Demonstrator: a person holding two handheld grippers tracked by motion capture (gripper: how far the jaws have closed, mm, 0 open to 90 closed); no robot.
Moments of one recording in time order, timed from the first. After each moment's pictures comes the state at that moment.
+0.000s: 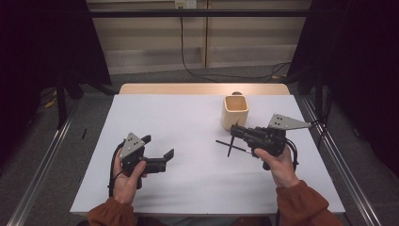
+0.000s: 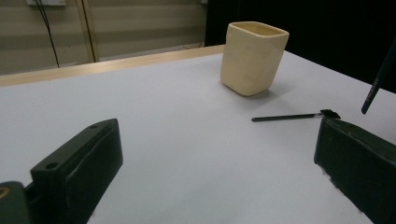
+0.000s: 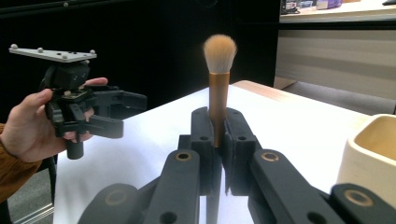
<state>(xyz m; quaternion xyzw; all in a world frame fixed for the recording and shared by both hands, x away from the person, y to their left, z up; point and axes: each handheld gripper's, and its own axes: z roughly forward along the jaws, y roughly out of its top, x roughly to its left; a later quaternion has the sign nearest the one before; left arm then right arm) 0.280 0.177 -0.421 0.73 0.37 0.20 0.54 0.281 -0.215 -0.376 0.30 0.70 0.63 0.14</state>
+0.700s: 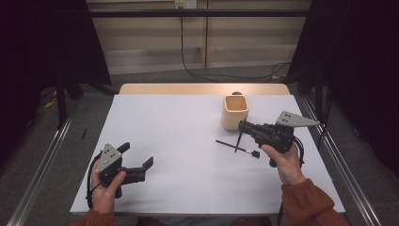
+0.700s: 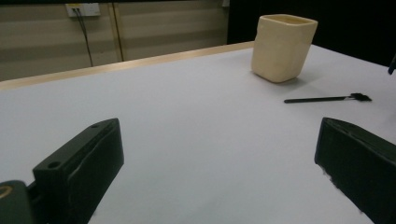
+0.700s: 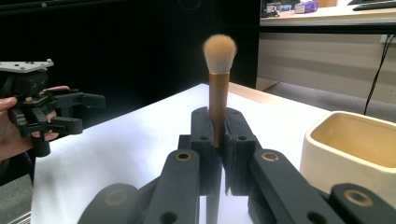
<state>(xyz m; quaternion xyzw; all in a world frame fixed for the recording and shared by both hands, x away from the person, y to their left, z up) 0.258 0.232 -0.432 0.72 0.37 0.25 0.53 0.286 -0.234 -0.373 0.32 0.70 0.62 0.17</state>
